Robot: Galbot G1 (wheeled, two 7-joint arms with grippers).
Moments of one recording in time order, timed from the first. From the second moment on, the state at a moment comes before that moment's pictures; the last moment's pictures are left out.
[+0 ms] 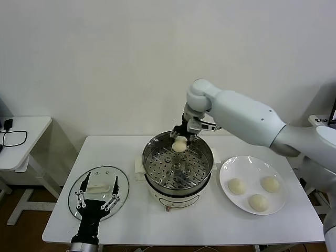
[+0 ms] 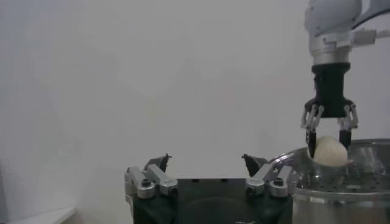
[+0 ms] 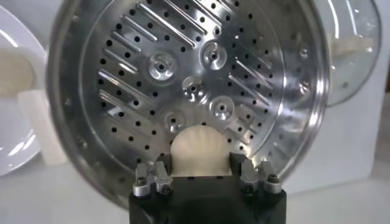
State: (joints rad) left arm 1.78 -1.34 -0.47 -2.23 0.11 -0.17 -0.19; right arm 0.32 1.22 -0.91 1.09 -0.41 0.77 -1.20
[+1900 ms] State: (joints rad) left arm 1.75 -1.34 -0.47 -2.23 0.10 -0.16 -0.19; right arm 0.31 0.69 -1.21 1.13 0.23 0.00 -1.21
